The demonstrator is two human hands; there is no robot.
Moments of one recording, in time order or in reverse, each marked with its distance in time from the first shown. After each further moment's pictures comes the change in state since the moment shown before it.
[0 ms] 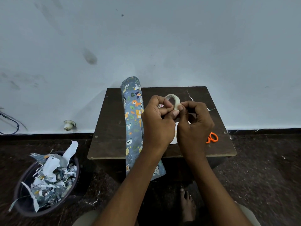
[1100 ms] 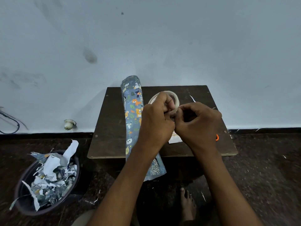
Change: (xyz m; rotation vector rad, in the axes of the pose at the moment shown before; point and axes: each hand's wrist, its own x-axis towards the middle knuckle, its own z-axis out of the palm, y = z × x) left_hand 0.010 0.002 -0.015 0.382 -0.134 0.372; right_hand 0.019 -0.003 -0.018 -0.206 -0.174 -0.198
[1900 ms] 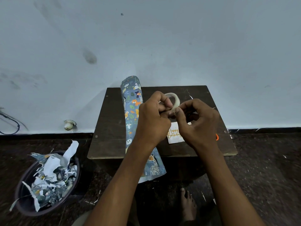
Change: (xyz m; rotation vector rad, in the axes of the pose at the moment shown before) left_hand 0.004 -0.006 -0.005 -0.103 -0.025 -0.153; right_hand 0.000 0.007 -0.001 0.145 -0.079 0.043
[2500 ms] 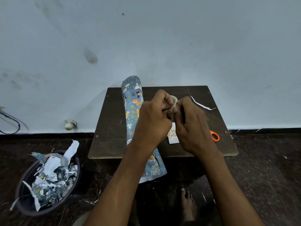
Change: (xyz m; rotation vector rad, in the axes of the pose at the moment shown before) left_hand 0.002 -0.001 -0.005 0.131 -0.051 0.126; right_hand 0.000 -0.005 0.004 -0.109 -0.261 -0.062
